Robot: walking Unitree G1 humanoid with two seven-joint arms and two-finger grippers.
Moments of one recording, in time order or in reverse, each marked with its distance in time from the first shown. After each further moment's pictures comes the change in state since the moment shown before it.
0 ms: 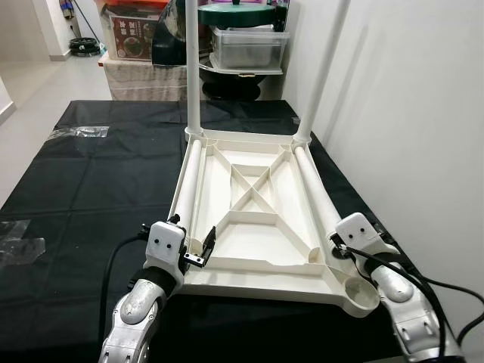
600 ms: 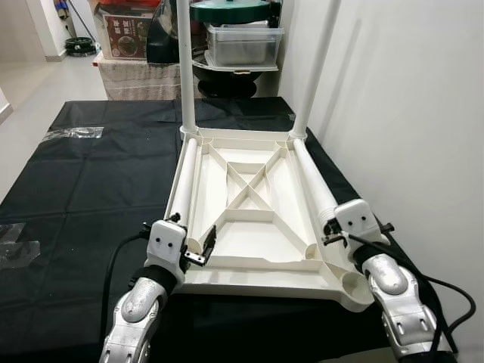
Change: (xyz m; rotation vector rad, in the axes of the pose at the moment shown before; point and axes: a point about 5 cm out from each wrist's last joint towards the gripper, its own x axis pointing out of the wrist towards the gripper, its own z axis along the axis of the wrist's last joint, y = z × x) left arm 0.002 0.001 0.001 0.015 -0.001 -0.007; right arm 0.011 -0.018 0.029 0.335 -0.149 0.019
